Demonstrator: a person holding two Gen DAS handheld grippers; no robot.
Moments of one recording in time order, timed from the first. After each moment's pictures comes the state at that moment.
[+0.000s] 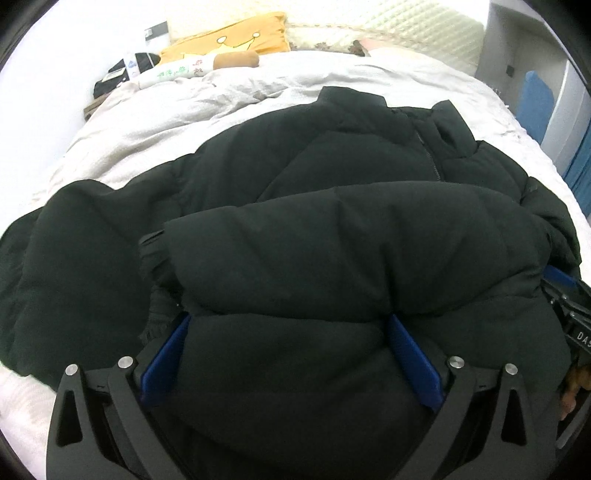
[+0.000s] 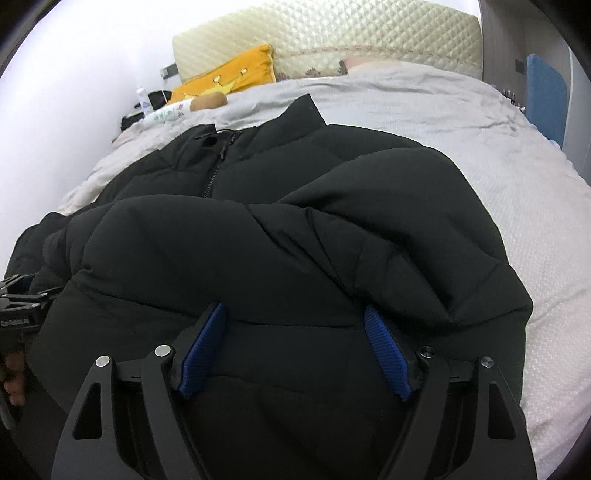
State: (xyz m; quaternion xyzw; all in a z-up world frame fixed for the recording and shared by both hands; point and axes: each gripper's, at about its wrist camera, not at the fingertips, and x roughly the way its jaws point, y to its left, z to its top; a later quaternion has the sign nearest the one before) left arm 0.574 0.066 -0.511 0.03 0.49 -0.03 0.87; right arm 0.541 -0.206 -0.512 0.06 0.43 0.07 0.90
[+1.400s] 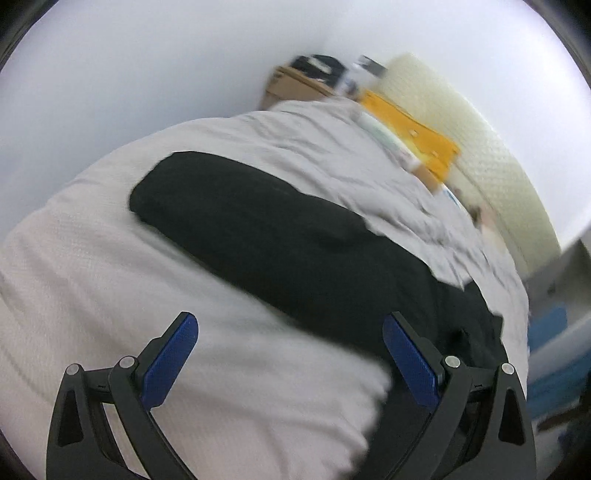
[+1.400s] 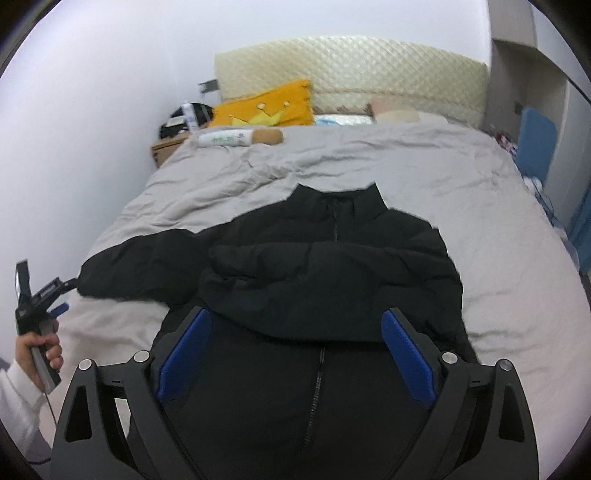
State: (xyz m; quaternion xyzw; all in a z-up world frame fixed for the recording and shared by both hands) left arm 0.411 0.471 -0.423 -0.31 0.39 0.14 0.86; right arm 0.391 -0.080 -0.288 0.04 0.43 0.07 0.90
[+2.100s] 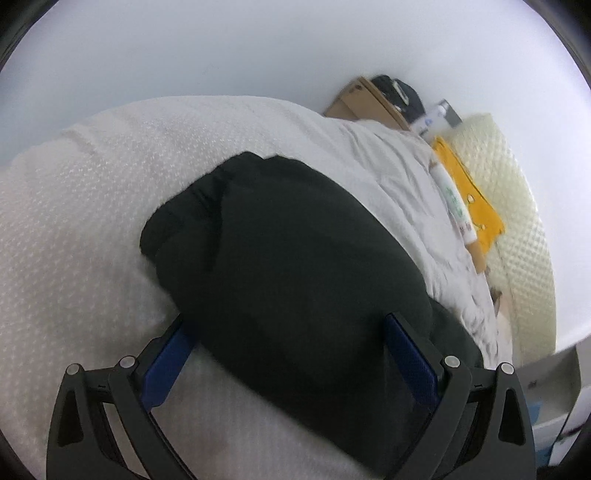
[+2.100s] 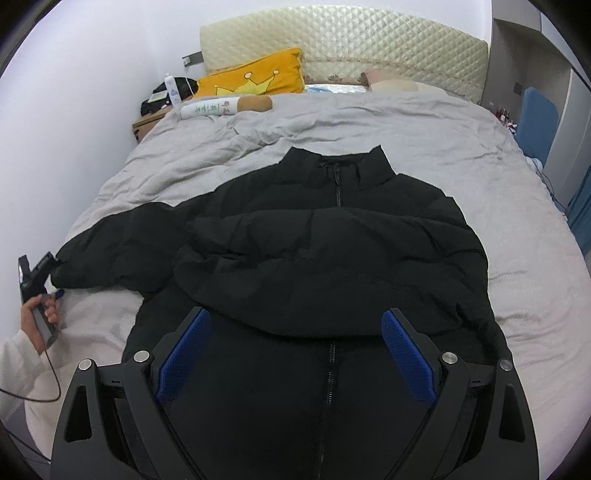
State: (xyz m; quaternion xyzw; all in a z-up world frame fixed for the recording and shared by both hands) left arm 0.481 0.625 -0.546 -0.43 0.36 0.20 0.80; right arm 0.425 -0.054 -0.348 0.03 0.47 0.05 0.88
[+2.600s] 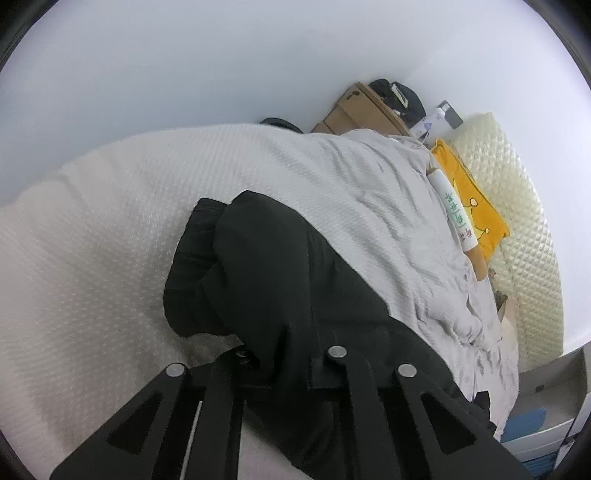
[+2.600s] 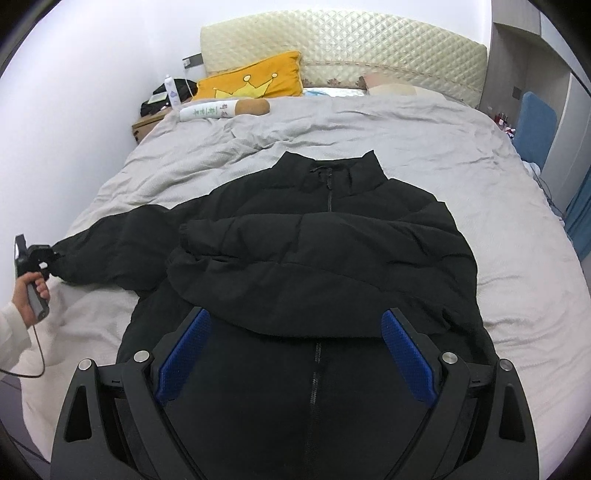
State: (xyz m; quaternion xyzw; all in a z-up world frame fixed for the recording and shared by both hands) left arm 0.512 0.609 -0.484 -0.41 0.37 0.21 0.81; right arm 0.418 -0.071 -0.328 0.02 0.46 0.05 0.89
